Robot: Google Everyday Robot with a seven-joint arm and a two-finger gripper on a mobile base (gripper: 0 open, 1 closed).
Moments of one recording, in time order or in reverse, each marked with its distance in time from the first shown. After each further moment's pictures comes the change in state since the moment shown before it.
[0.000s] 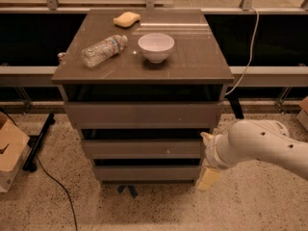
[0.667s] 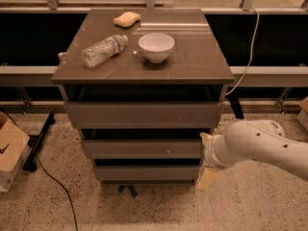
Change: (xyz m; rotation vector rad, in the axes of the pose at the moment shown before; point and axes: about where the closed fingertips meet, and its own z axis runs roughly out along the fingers) arm 0.001 -0.001 0.011 0.001 0.017 0.001
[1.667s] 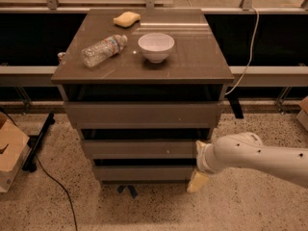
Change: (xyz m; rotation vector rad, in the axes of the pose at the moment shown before) arm 0.024 -0.003 0.087 0.006 -0.002 0.085
